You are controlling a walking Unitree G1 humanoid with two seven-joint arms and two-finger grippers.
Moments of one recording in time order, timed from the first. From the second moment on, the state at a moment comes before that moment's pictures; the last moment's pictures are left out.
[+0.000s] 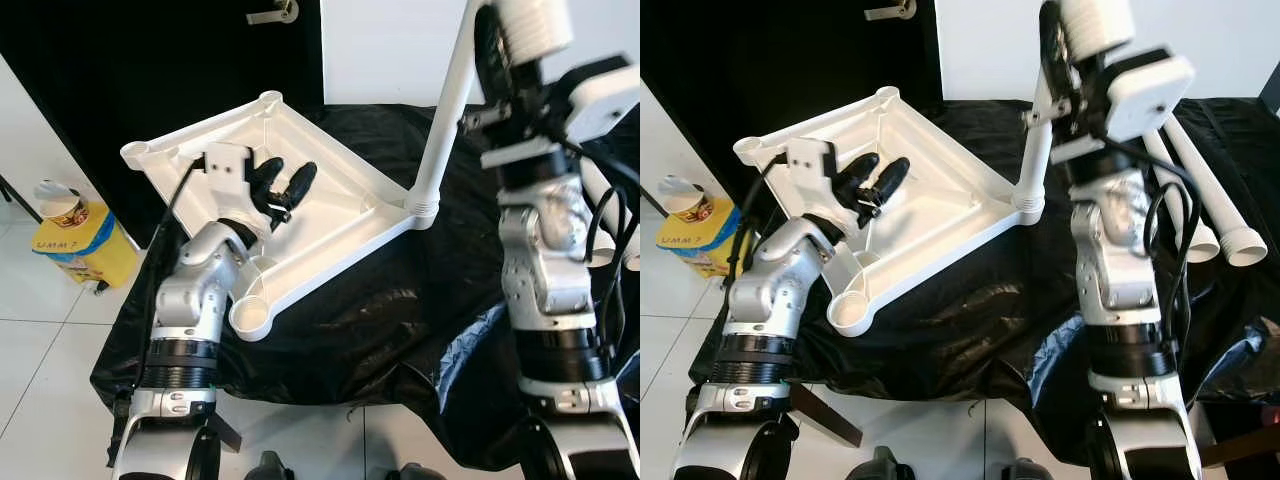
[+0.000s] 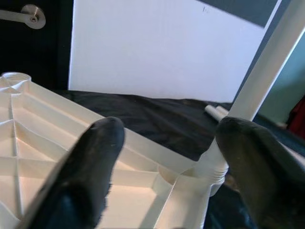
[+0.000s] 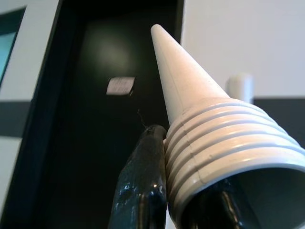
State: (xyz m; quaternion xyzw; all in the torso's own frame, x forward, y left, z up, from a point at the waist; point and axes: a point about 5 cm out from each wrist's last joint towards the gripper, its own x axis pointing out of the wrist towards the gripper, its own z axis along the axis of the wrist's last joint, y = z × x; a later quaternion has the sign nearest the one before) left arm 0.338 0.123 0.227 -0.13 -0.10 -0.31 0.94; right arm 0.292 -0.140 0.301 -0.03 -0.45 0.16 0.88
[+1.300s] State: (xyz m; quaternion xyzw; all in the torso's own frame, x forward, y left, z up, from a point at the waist) left arm 0.336 0.114 0.238 -0.37 -0.05 -0.42 0.83; right arm 0.251 -0.091 0.181 -0.01 -0.21 0.39 0.89
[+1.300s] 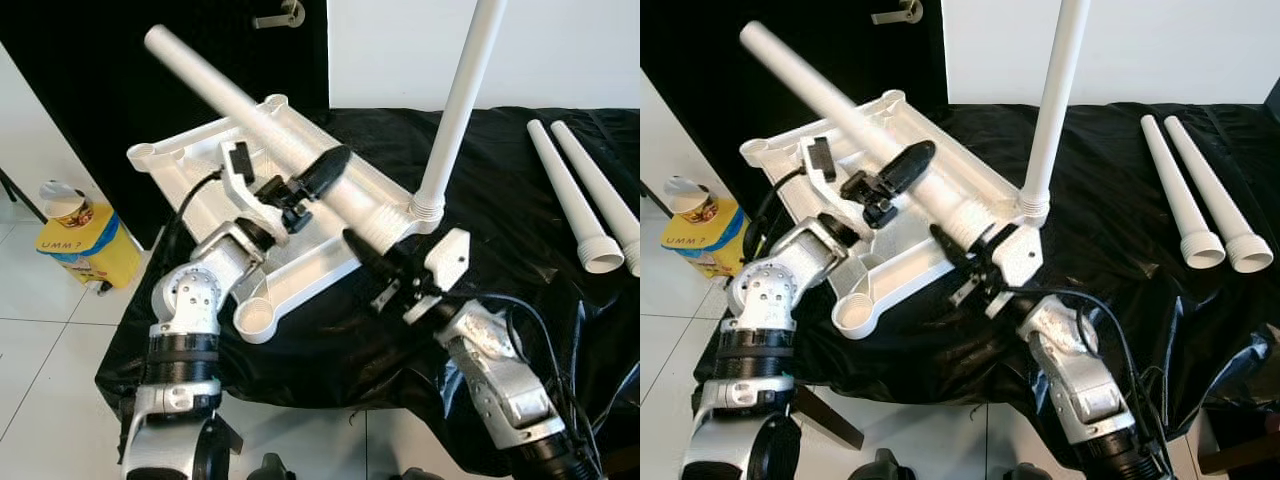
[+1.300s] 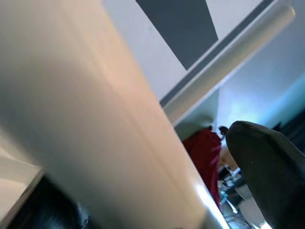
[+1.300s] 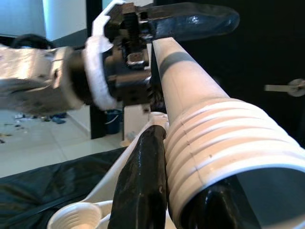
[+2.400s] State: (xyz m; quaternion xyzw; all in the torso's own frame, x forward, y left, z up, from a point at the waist) left arm 0.354 0.159 0.240 -0.45 -0.08 -0.35 0.82; right arm 0.237 -0.097 0.160 0.00 -0.16 0.42 0.90
